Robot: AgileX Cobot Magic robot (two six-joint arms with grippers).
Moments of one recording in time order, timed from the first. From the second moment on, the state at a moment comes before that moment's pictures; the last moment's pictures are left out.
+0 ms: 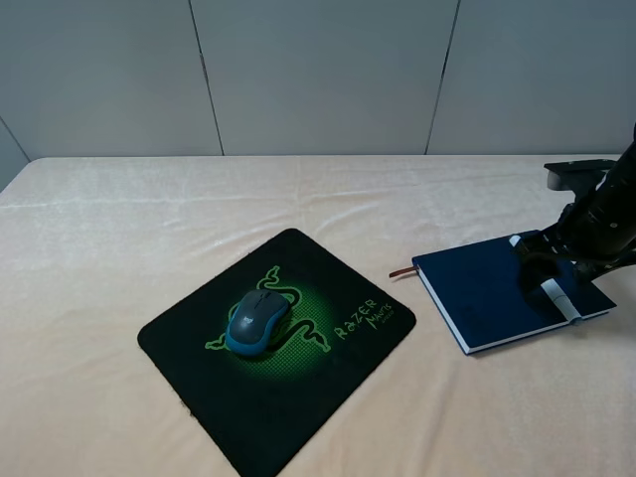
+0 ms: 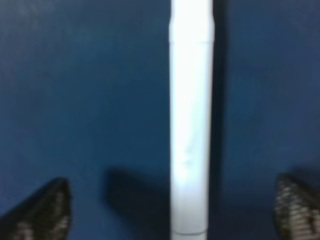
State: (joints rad) left arm -0.13 0.00 -0.49 -0.02 1.06 0.08; right arm -0.02 1.73 -0.89 0.10 0.69 -0.28
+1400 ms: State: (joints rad) left arm -0.13 0.00 -0.49 -0.02 1.06 0.08; right arm -0.02 1.31 -1.13 0.15 1.21 -0.15
